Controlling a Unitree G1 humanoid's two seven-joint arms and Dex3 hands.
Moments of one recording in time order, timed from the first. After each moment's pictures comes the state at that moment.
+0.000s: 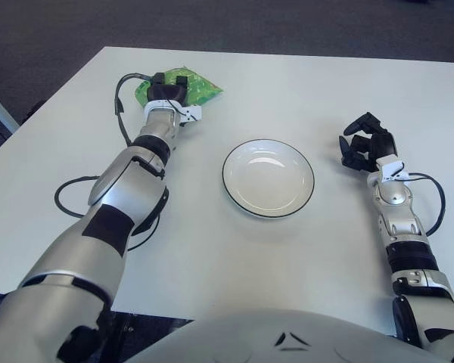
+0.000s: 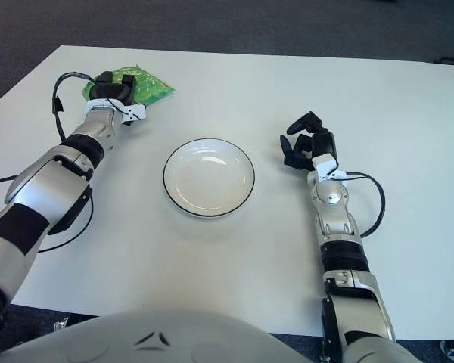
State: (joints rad) left arm -1.12 0.24 -0.56 1.38 0.83 0.11 0.23; right arm -0.23 -0.33 -0.08 0.36 -0.07 -0.19 -0.09
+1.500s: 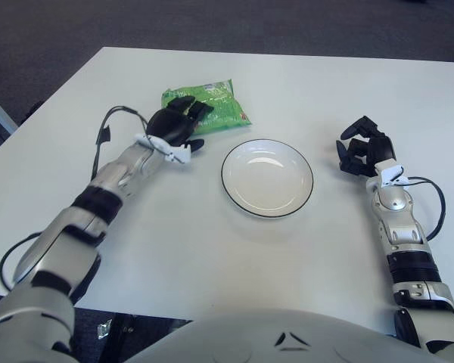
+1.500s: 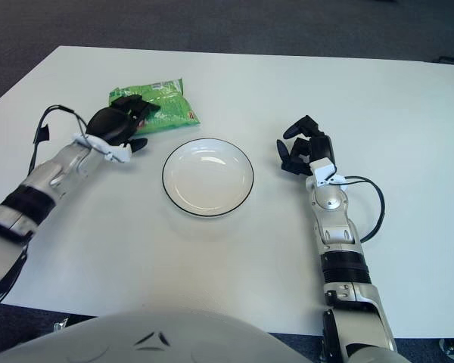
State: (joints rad) left arm -0.52 0.64 -0.48 0.45 0.74 -0.40 0.26; right arm -0.17 -0.32 -0.07 0.24 -0.07 -0.12 -0.08
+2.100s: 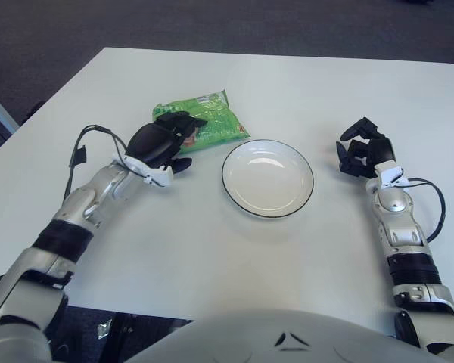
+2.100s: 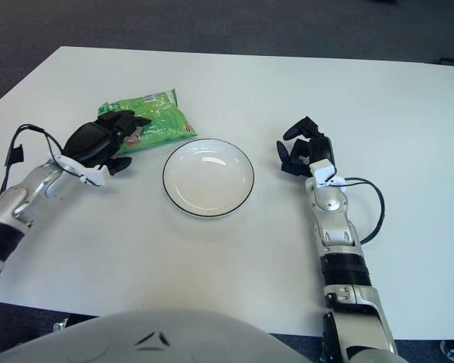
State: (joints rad) left arm -0.29 0.72 -0.29 0.16 0.71 -0.46 0.17; right arm -0.16 -0.32 -0.07 0.22 -0.07 -0.11 -0.09
